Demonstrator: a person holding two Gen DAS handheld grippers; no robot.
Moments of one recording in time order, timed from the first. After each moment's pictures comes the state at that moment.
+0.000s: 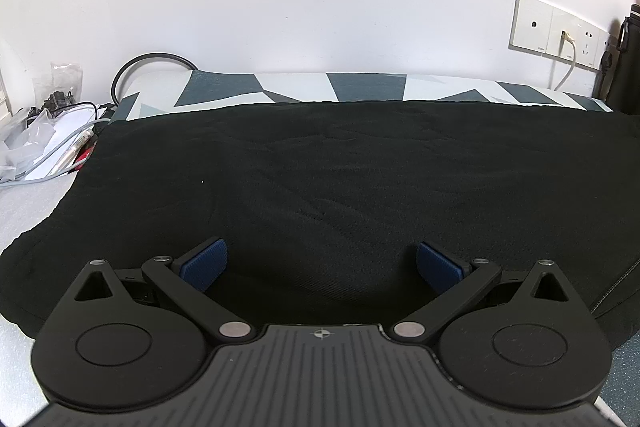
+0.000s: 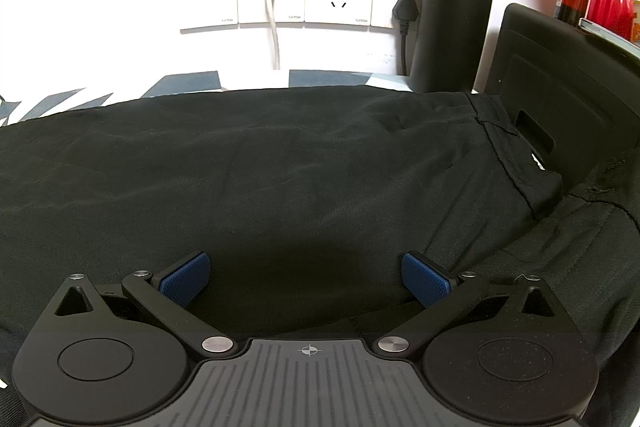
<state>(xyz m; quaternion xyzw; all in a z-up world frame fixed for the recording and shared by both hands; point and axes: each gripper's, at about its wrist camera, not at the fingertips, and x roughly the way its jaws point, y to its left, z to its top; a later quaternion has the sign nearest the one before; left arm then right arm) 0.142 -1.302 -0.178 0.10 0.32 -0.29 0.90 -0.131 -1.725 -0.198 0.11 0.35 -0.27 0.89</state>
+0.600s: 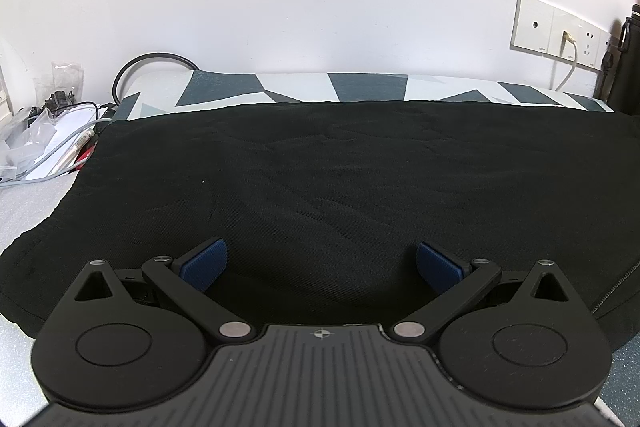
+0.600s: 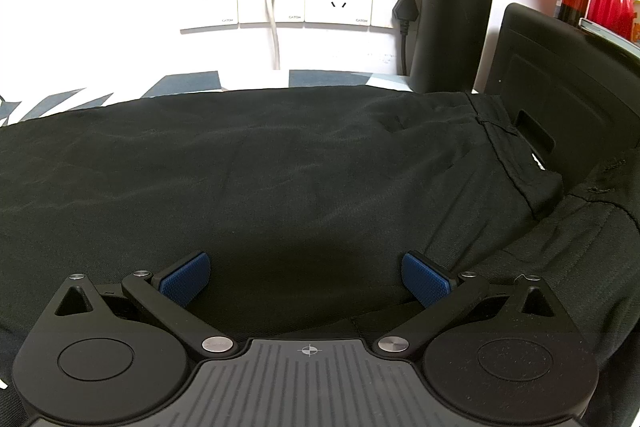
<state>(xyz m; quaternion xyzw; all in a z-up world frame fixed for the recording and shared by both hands) 0.141 -1.302 -0.178 0.10 0.32 -0.29 0.90 -0.130 -1.725 -0.198 0.11 0.35 -0.27 0.89</state>
